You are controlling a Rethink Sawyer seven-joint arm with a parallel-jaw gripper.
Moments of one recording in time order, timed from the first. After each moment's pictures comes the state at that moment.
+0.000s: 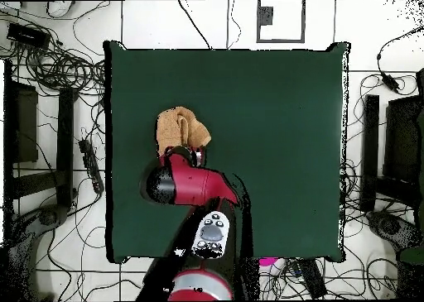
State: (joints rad) arm 0.16 -0.47 -0.20 1.71 0.15 0.07 1.70
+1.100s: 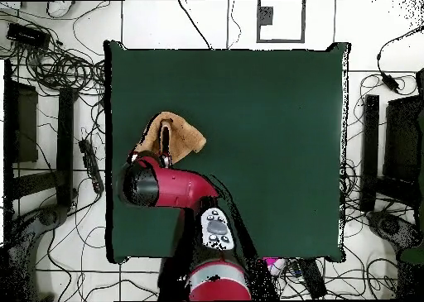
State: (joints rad) arm 0.08 -0.60 0.06 1.83 0.22 0.15 1.70
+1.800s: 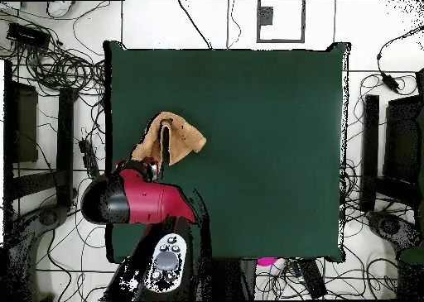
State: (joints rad) arm 0.33 -0.62 -0.19 1.81 0.25 0.14 1.70
